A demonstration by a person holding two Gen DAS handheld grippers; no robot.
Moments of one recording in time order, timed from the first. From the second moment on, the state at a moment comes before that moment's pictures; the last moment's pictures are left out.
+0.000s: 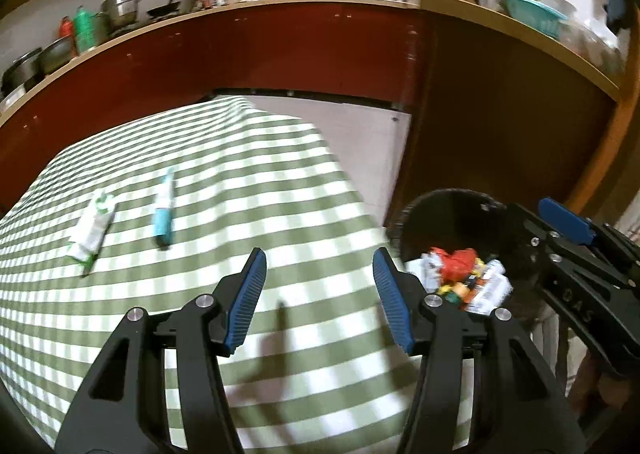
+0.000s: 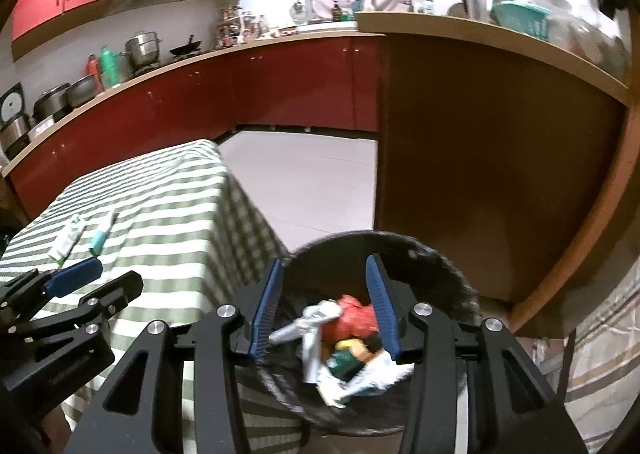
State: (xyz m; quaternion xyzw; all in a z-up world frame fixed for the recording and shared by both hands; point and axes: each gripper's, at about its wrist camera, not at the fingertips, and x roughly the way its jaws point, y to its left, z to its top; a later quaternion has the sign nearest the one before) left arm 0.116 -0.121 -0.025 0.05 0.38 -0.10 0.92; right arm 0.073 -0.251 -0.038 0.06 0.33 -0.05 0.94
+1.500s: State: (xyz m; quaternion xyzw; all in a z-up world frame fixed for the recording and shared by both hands) left arm 0.192 0.076 -0.043 -0.01 0.42 0.03 0.91; right arm 0.182 -0.045 -0.040 0.00 0.38 0.10 0.92
